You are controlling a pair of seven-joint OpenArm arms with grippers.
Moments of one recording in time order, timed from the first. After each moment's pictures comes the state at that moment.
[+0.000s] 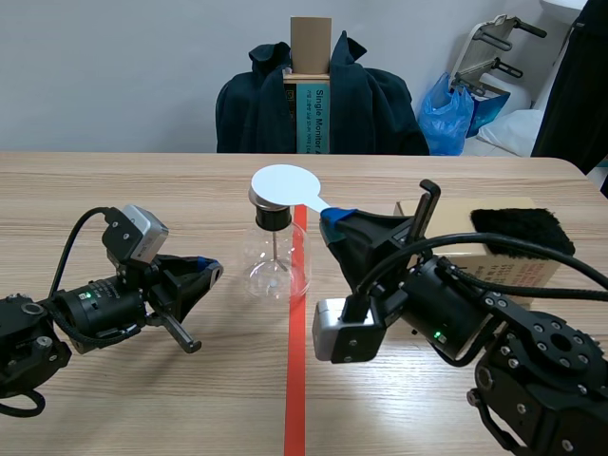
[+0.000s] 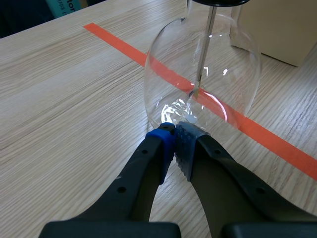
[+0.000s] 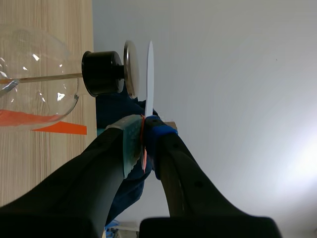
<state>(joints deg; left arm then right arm) -11.0 -26.4 34.8 50.3 -10.9 -25.9 -32.6 -7.1 14.3 -16.1 75.9 -71.3 -25.0 38.7</state>
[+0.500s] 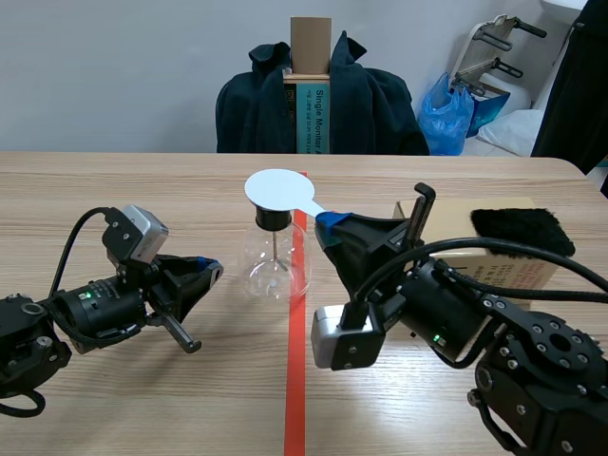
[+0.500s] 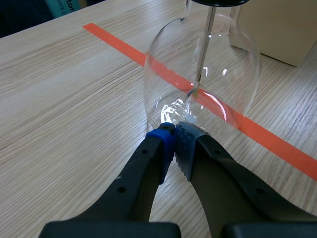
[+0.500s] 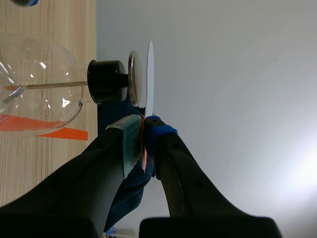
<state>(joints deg) -11.0 -26.4 34.8 50.3 -10.9 -25.9 -32.6 -7.1 14.3 -16.1 75.9 -72.2 -25.0 39.8</state>
